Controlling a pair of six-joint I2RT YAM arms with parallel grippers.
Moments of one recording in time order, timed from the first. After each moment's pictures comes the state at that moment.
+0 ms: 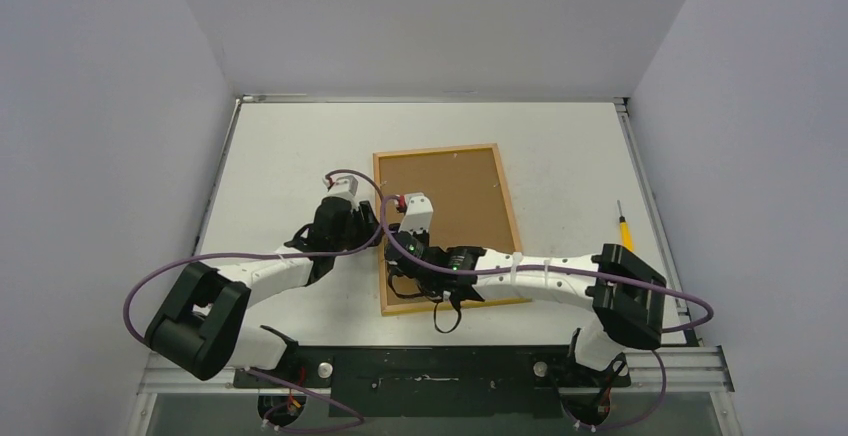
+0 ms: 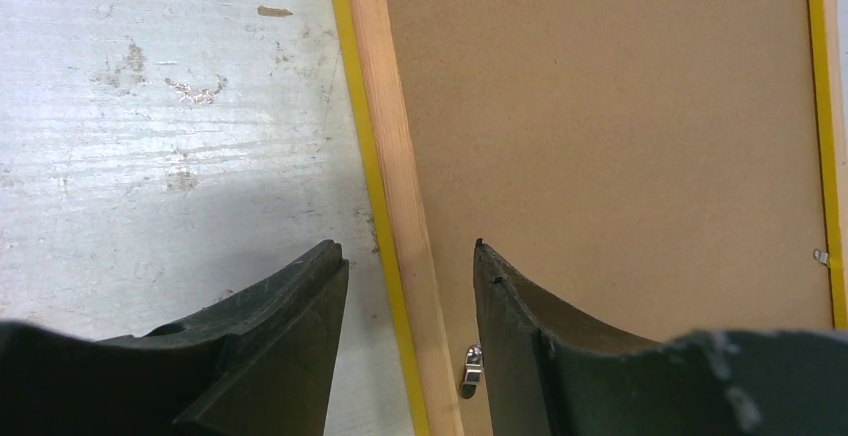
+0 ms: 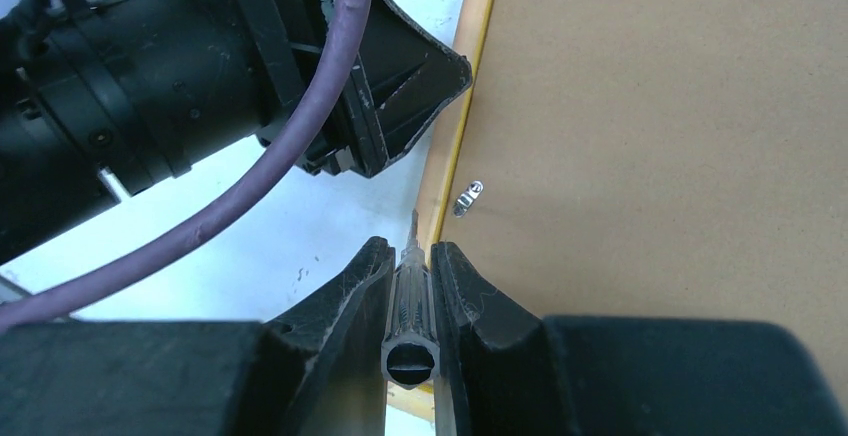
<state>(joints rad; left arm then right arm) -0.49 1.36 0.50 0.24 -0.05 -0.58 1.22 1.59 1.04 -0.14 0.53 0.77</state>
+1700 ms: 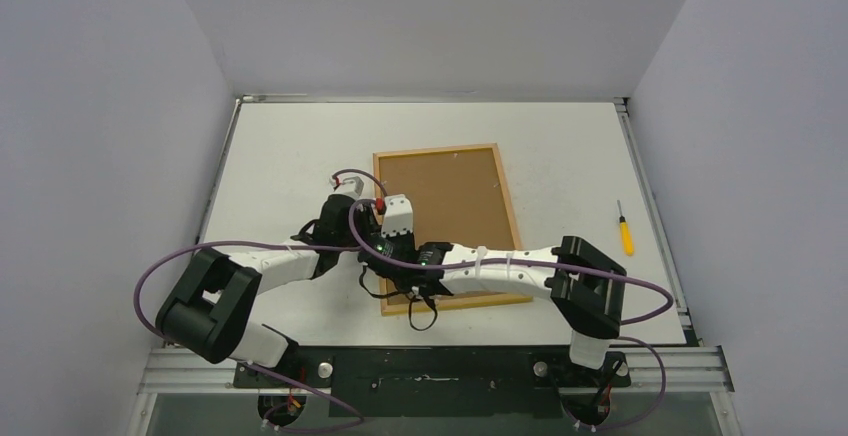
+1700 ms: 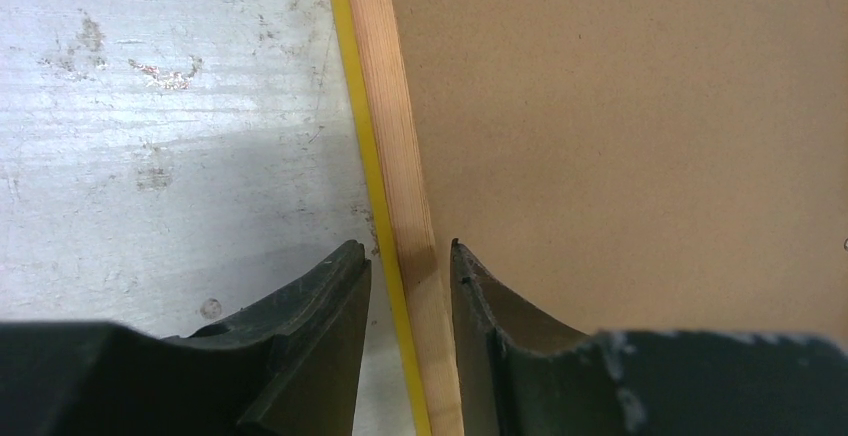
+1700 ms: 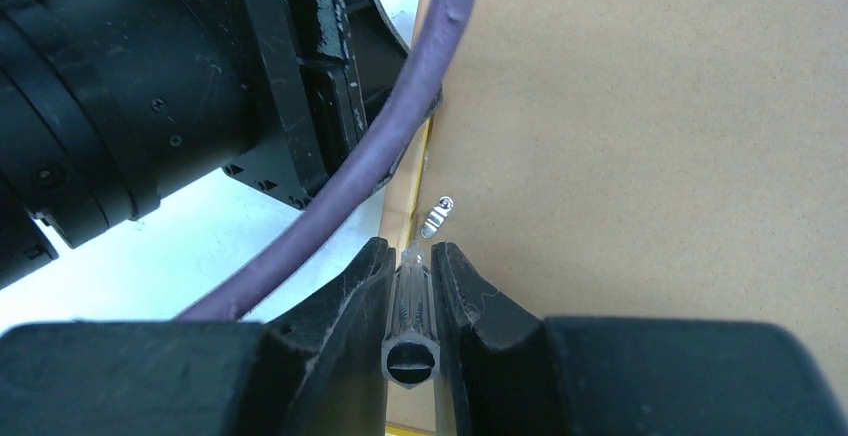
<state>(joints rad) -0.49 1.44 0.54 0.22 -0.01 -0.58 1.24 1.79 1.23 -0.31 0.64 0.78</state>
